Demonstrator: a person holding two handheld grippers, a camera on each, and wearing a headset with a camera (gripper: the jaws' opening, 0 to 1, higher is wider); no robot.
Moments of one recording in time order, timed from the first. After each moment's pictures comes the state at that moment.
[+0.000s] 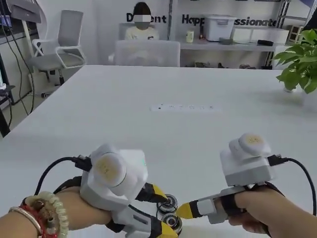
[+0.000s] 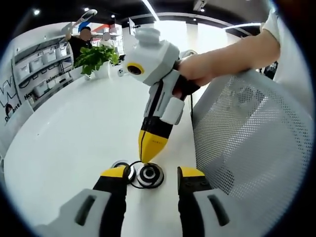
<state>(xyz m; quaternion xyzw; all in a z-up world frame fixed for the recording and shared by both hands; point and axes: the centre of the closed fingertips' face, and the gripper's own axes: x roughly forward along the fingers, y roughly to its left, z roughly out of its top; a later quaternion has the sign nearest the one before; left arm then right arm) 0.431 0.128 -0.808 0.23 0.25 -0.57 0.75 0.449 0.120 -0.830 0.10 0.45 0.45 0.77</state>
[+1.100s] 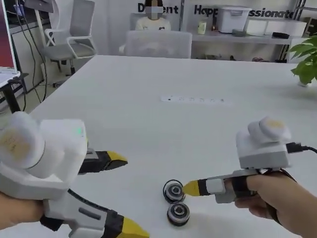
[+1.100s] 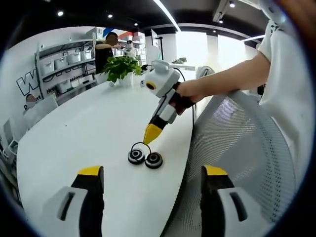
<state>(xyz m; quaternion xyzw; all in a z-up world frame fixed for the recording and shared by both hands) 0.397 0.197 -0.752 0.19 0.22 -0.50 0.82 0.458 0.125 -0.808 0.13 0.42 0.45 0.78</state>
